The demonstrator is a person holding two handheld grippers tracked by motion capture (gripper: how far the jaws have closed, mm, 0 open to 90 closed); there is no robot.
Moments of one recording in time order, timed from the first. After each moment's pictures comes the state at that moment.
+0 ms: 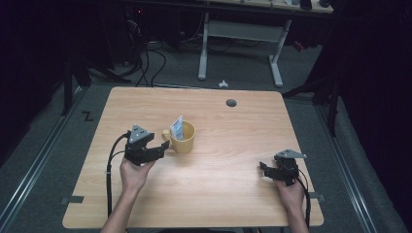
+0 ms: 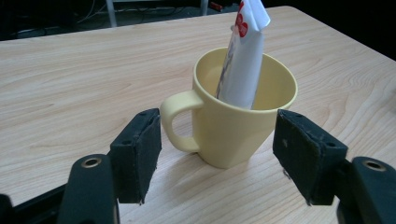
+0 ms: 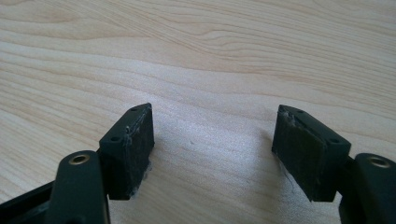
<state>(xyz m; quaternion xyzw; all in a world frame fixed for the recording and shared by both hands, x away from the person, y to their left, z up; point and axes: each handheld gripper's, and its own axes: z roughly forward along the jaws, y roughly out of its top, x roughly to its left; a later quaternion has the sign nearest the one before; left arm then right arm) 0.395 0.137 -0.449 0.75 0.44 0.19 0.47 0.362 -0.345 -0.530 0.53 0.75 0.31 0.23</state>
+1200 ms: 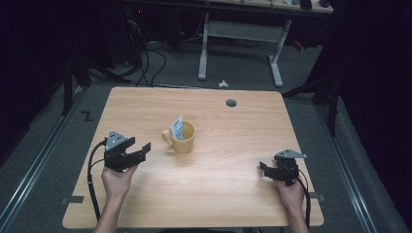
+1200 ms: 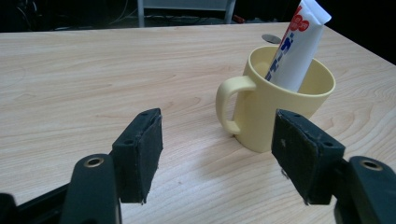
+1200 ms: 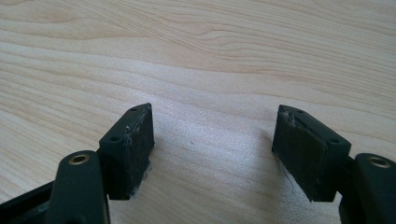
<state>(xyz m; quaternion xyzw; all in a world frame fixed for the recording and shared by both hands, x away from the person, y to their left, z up) 0.375 0.185 -0.451 0.71 0.48 0.21 0.47 0.362 -0.345 -0.530 0.53 0.75 0.31 0.23</state>
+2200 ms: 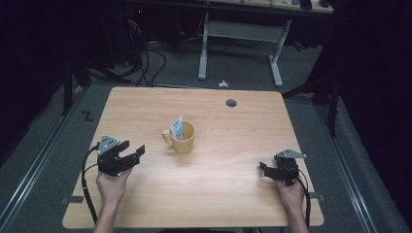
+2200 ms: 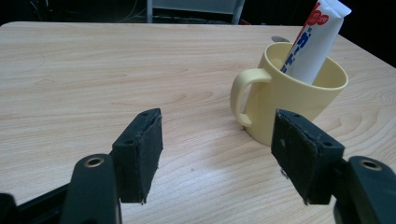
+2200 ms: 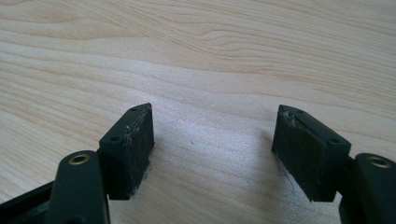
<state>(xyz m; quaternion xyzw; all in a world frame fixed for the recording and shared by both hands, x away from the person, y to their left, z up) 0.367 0.200 -0.458 0.69 0.50 0.21 0.48 0.362 -0.345 -0.530 0.53 0.75 0.31 0.23</state>
